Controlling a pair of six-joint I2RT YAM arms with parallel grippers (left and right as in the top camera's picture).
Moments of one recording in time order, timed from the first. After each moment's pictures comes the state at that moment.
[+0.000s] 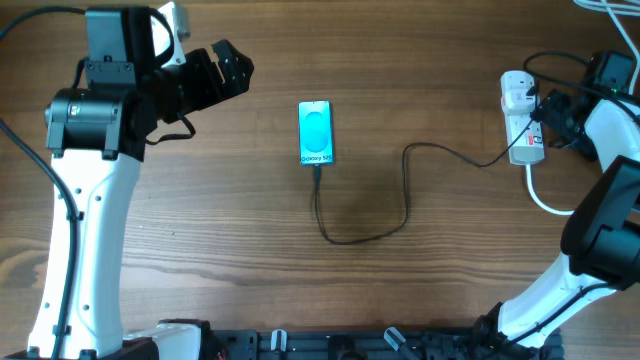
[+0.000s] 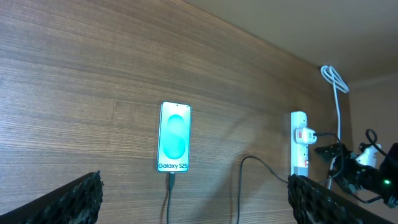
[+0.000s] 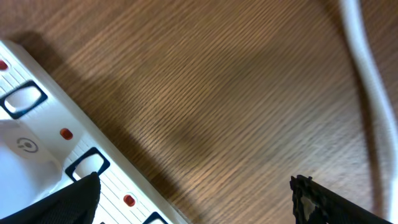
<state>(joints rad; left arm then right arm) -0.07 1.46 1.65 -1.01 0.34 -0.44 -0.40 1.99 1.40 -0.59 0.18 0.31</state>
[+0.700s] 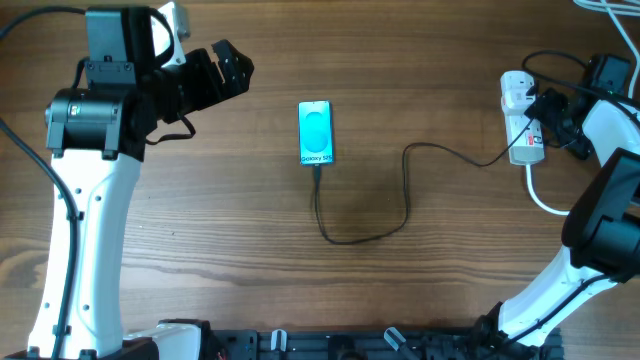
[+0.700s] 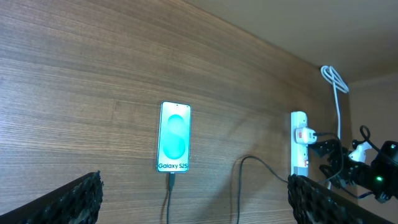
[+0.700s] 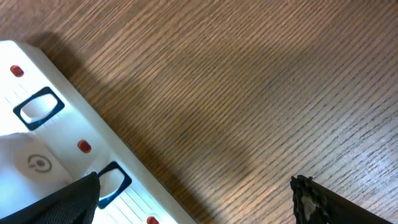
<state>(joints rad) -0.07 1.46 1.65 -1.01 0.34 -0.44 -0.41 2.04 1.40 -0.53 0.09 0.34</state>
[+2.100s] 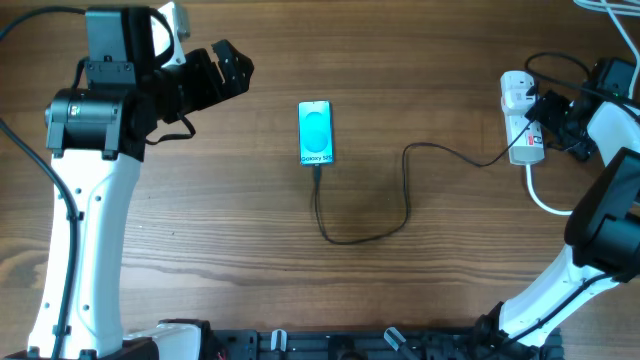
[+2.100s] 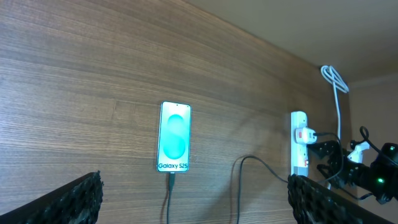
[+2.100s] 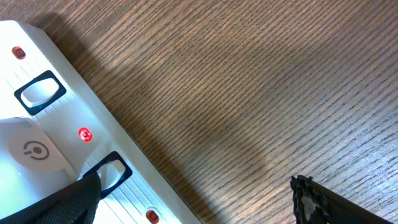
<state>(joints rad) -0.07 1.46 1.65 -1.01 0.34 -0.44 -0.43 2.05 1.40 -0.55 0.01 0.29</state>
